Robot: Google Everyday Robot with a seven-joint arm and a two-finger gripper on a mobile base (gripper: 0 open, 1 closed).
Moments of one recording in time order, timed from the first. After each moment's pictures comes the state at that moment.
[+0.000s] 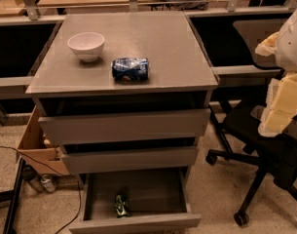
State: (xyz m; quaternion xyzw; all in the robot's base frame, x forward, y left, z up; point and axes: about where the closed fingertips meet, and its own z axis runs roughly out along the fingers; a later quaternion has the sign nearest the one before) arm 0.438 -0.217 0.976 -0.60 0.78 -0.03 0.16
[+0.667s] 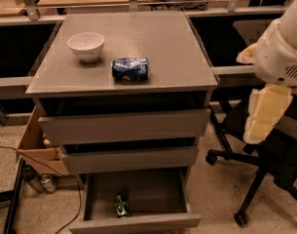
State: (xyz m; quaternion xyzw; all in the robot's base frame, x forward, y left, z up) arm 0.442 -0.197 0.955 -0.63 0.76 -0.03 0.15
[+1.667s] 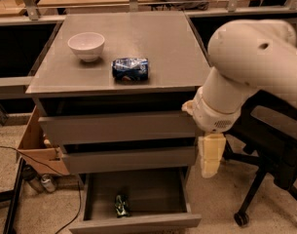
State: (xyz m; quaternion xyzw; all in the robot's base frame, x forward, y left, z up) arm 0.453 -0.125 0.813 -0.74 0.67 0.02 0.09
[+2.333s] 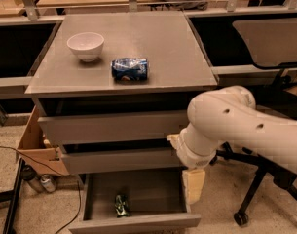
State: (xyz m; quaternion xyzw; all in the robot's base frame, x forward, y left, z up) arm 0.446 -0.098 0.695 -0.77 0.63 0.02 0.11
